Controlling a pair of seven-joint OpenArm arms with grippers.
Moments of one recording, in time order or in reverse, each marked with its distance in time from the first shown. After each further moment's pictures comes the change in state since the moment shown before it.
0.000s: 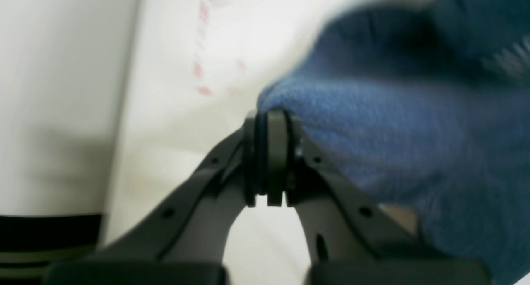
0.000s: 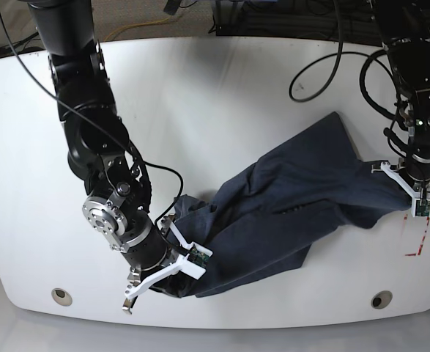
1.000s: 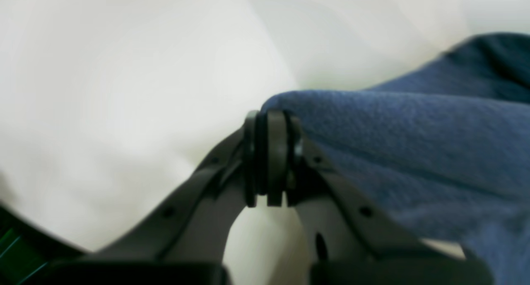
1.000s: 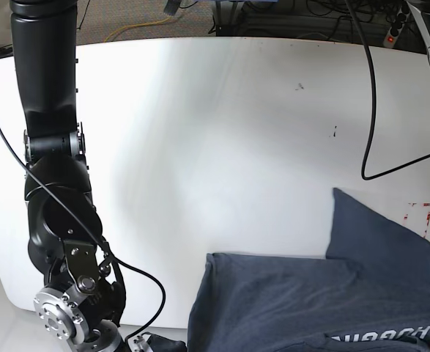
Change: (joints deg) left arm -43.5 -20.3 -0.1 1.2 0.1 -6.9 13.4; right arm 28.7 0.2 0.0 -5.4 0.6 0.2 -3.8
